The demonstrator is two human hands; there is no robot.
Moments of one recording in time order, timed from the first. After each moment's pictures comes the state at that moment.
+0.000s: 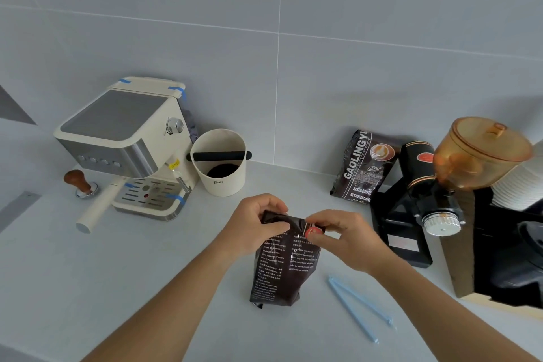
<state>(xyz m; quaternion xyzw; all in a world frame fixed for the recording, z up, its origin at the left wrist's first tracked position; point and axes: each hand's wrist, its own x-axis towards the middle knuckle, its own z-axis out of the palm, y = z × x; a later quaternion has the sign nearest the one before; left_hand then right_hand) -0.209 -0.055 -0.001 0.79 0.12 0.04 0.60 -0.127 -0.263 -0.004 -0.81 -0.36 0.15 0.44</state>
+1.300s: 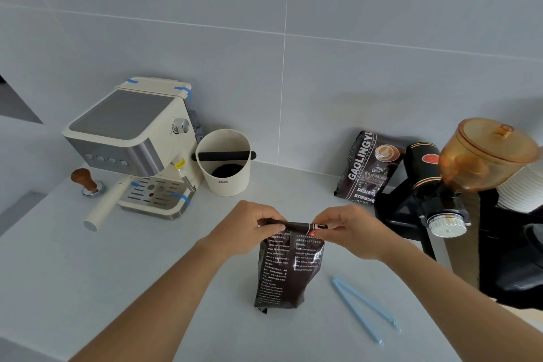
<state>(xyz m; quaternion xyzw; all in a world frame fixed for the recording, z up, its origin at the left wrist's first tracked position) -0.218 -0.032 -0.003 0.89 0.02 0.00 0.46 -0.111 -0.259 0.013 -0.84 -0.34 0.25 0.34</state>
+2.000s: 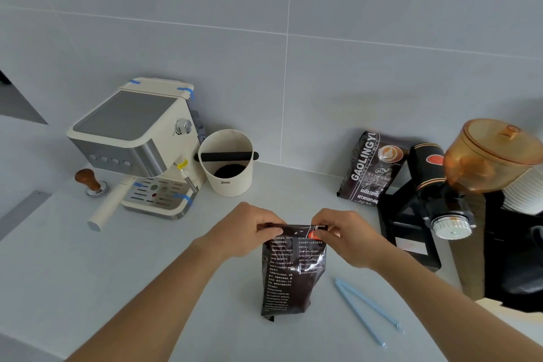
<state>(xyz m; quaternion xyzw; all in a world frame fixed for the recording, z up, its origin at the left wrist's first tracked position) -0.224 -0.026 0.001 0.91 0.01 -0.02 0.42 -0.121 -0.253 0.002 -0.84 -0.40 0.18 0.32</state>
